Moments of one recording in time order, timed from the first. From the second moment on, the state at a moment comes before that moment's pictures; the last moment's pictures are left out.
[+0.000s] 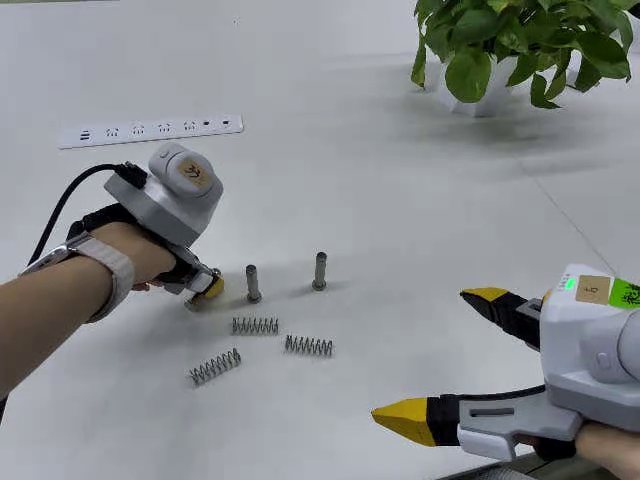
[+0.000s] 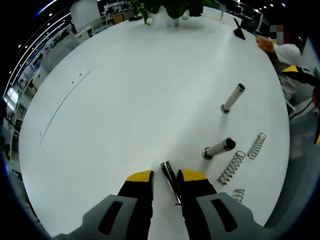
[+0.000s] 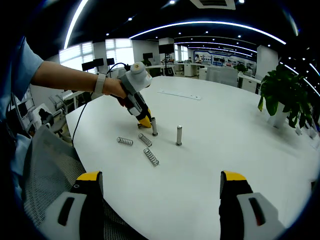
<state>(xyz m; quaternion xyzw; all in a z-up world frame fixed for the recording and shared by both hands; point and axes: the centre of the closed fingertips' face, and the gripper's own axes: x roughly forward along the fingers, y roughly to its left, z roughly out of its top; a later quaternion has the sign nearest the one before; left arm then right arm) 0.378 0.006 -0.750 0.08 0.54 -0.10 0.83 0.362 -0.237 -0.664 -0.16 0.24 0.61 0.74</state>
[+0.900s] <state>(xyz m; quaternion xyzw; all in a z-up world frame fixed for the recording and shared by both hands) 0.365 -0.002 -0.747 -0.01 0.51 -0.08 0.86 0.351 -0.234 -0.669 -0.16 0.25 0.61 0.73</state>
